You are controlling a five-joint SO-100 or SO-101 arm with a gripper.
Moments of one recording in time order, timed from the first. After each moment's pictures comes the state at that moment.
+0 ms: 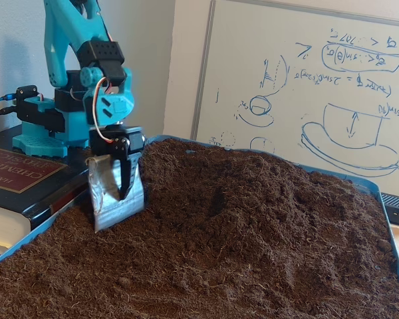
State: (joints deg) arm 28.2 108.6 159.5 14.6 -27.8
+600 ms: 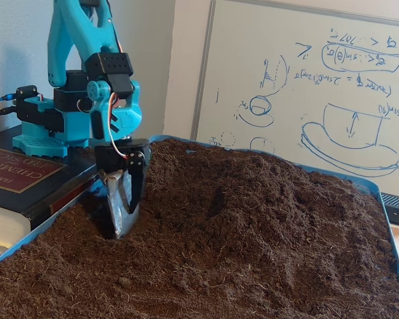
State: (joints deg) arm 28.7 88.6 143.3 12.6 -42.5
